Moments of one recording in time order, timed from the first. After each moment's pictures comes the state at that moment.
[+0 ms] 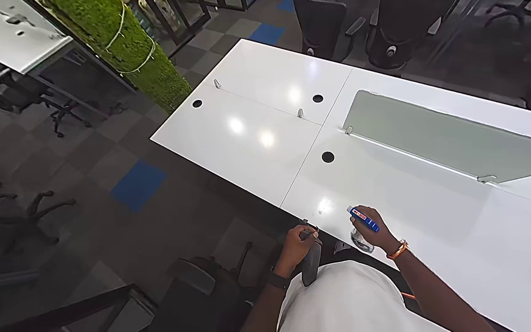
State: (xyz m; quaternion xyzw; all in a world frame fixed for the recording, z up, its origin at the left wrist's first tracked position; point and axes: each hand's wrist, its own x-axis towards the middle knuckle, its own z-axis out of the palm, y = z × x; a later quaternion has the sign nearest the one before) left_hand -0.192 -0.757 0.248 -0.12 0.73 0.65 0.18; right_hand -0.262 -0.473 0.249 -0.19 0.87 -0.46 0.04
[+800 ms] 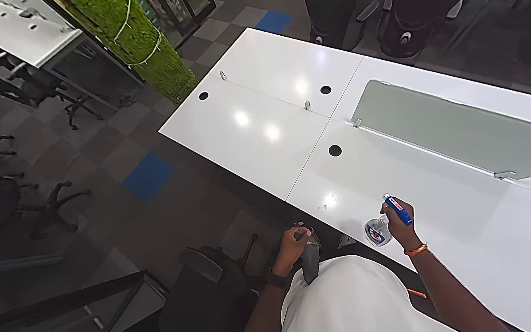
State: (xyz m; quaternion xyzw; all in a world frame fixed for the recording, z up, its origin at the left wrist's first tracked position) left_hand -0.163 -0.779 0.224 -0.19 0.73 0.63 0.16; right_hand -0.262 -0.441 0.236 -0.04 0.80 -0.59 -0.09
